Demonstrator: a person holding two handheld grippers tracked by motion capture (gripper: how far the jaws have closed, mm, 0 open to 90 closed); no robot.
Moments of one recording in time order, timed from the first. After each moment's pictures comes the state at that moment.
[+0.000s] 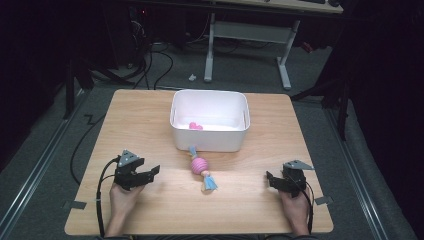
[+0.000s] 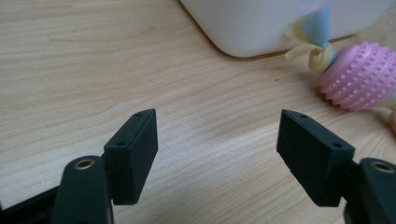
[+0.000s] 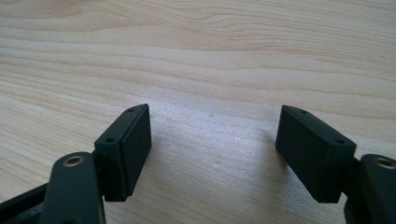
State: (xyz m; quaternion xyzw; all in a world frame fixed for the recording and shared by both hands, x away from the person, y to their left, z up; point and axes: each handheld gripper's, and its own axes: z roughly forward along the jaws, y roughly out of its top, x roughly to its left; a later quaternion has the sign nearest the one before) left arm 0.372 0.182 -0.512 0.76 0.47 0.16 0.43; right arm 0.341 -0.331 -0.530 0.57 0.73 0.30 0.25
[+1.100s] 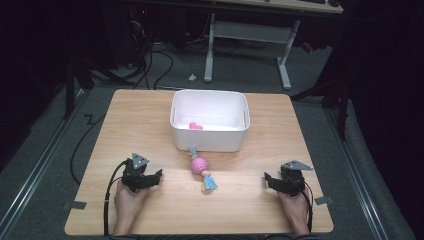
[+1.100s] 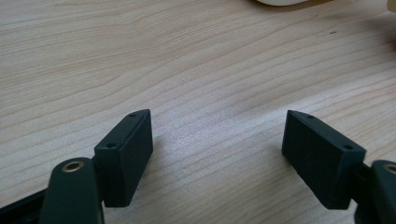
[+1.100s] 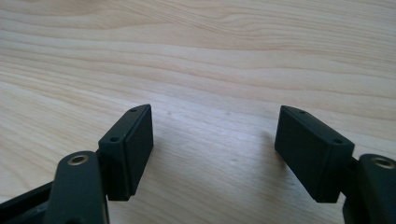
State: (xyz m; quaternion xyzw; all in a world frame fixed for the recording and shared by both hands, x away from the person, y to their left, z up) left arm 0.378 0.165 -0.536 0.78 0.47 0.21 0.35; right arm 0.338 -0.324 -0.526 0.55 0.74 0.32 0.23
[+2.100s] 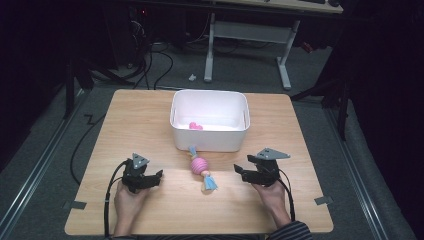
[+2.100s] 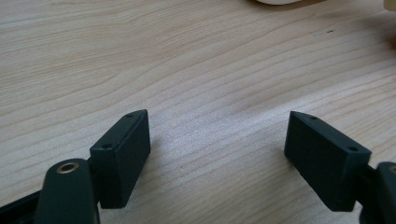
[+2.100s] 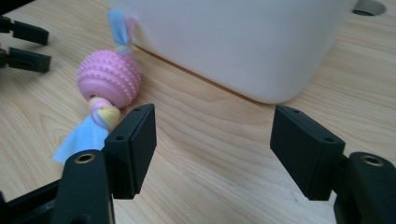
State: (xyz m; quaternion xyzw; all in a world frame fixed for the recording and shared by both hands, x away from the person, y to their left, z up) left arm 0.378 0.165 -0.536 0.78 0.47 0.20 0.35; right arm 0.356 -0.242 -0.480 0.44 0.78 0.42 0.18
